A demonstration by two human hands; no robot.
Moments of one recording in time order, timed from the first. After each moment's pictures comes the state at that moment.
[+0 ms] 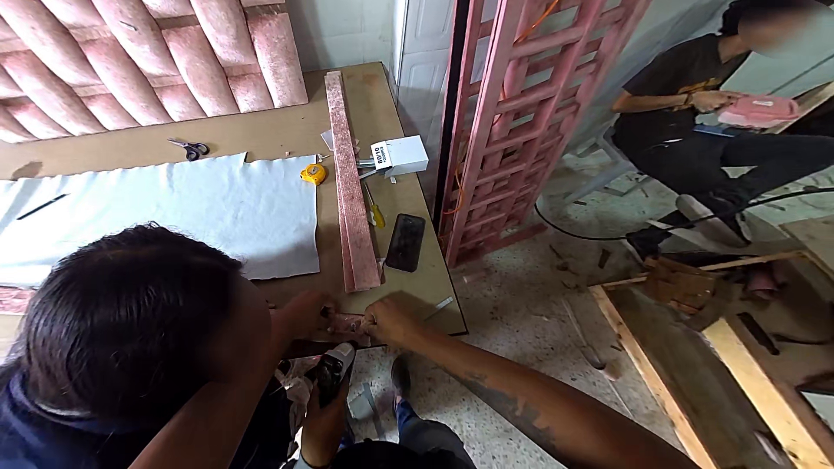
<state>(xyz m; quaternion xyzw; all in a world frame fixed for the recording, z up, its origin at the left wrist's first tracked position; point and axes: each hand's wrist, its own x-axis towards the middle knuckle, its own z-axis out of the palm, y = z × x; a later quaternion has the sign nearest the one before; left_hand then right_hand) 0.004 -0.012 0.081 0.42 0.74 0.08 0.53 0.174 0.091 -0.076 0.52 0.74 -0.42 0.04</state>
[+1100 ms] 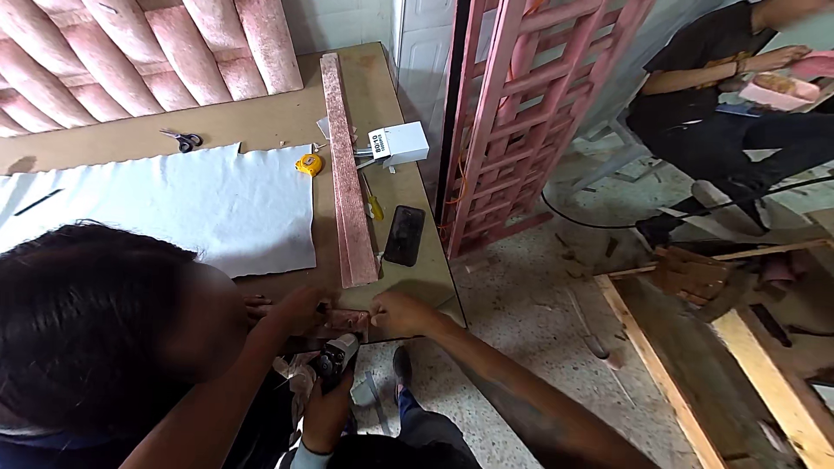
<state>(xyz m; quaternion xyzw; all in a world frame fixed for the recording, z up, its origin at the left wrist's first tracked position) 0.015 0.035 0.065 0.53 0.67 0.07 0.52 0.208 0.102 -0.053 0.52 0.66 -0.55 0.01</state>
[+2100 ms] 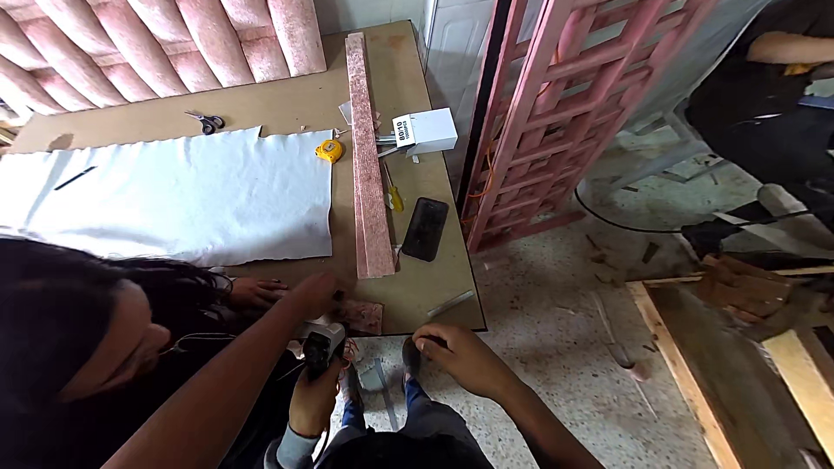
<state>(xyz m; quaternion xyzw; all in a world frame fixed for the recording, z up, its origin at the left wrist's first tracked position) -0.034 -0.015 -0.022 0.29 0.70 0.33 0.56 0.253 0.013 -0.037 0.57 0.59 -0.56 -0.09</state>
